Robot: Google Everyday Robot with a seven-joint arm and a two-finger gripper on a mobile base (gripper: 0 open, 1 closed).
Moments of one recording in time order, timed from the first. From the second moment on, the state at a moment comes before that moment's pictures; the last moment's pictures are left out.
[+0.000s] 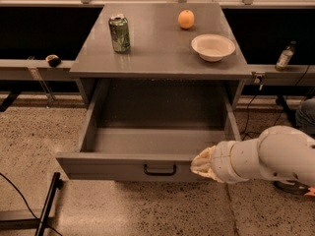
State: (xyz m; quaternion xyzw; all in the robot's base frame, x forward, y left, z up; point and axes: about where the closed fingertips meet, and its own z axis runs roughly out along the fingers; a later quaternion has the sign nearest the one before) arm 0.445 -0.122 0.692 -0.66 0.67 0.04 0.33
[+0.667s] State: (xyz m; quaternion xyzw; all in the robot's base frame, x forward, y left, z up) arm 0.504 -0.112 0.697 -0.66 0.65 0.06 0.37
